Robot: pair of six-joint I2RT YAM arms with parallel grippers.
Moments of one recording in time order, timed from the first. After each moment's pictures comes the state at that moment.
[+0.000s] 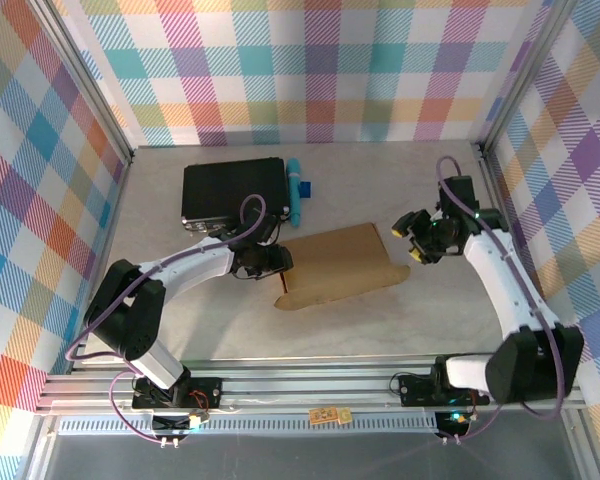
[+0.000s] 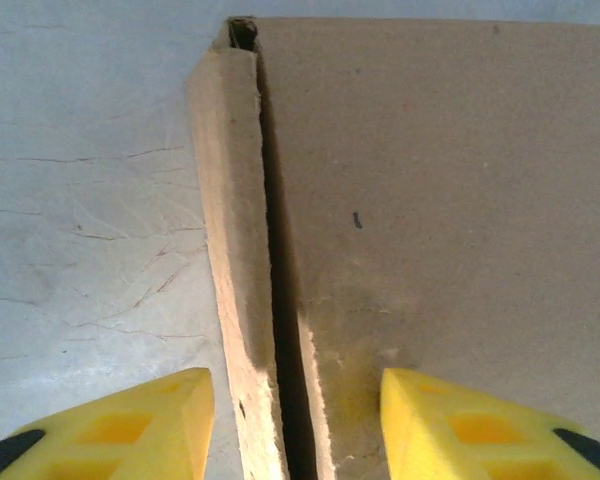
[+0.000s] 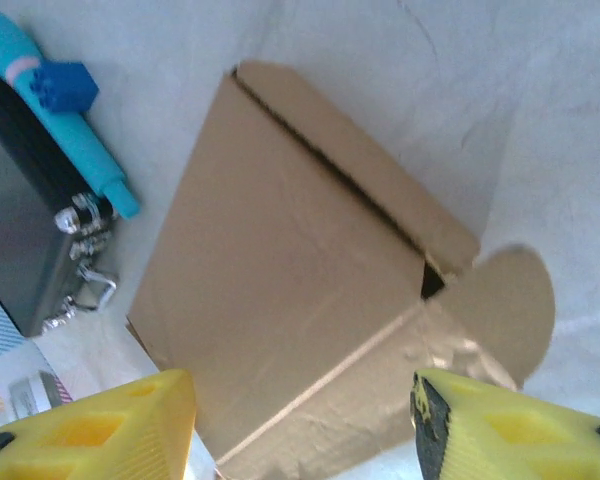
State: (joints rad) left arm -0.58 1.61 1.02 -0.50 0.14 -0.80; right arm 0.07 1.32 1.15 -0.93 -0.37 0.85
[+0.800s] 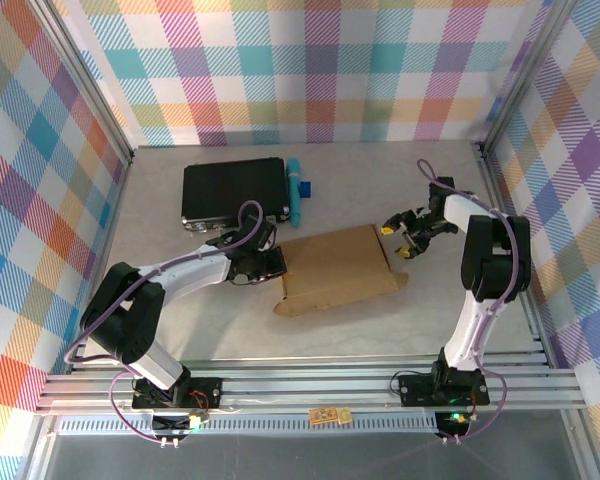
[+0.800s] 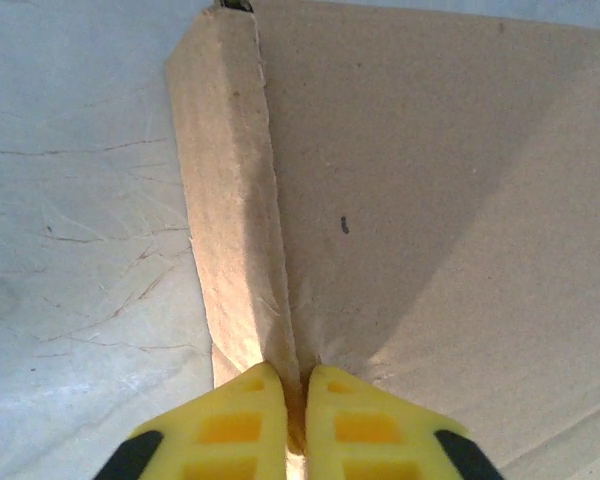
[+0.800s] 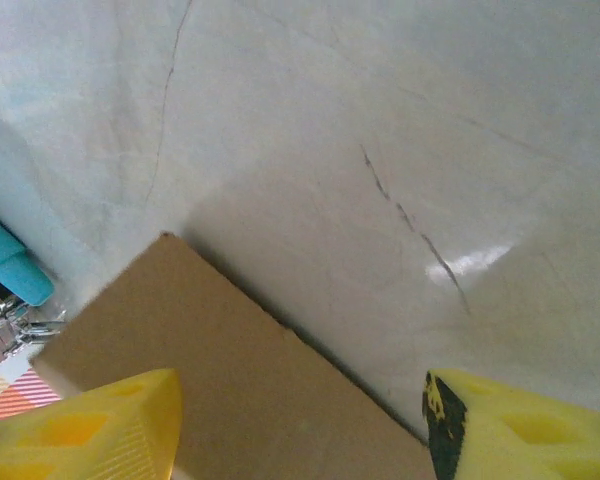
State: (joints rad) left arm -0.57 1.58 0.91 -0.36 0.18 -0.81; right arm -0.04 1.97 1.29 -0.76 -0.63 0.67
